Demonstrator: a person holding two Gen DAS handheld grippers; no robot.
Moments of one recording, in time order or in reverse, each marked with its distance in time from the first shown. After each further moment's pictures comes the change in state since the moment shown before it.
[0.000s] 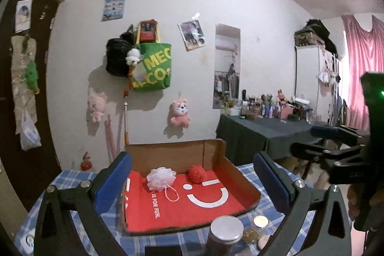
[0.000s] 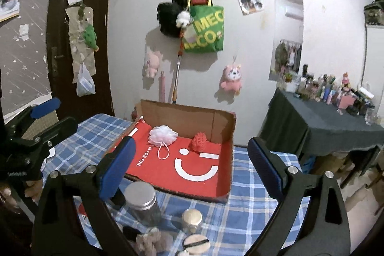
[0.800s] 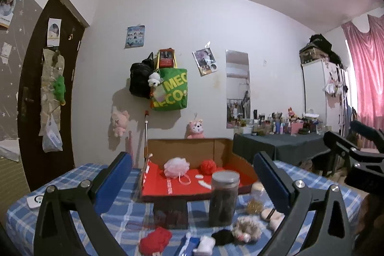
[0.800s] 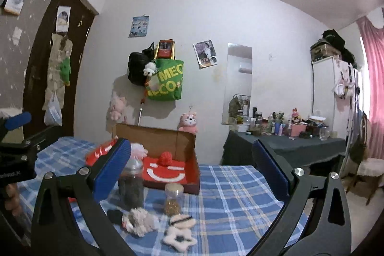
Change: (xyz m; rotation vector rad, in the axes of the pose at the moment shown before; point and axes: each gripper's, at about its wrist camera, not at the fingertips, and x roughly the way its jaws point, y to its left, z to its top) left arm -0.120 -0.028 -0.123 0.001 -0.227 0.125; right arm -0.105 0.061 -0.162 -0.010 -0.374 -0.302
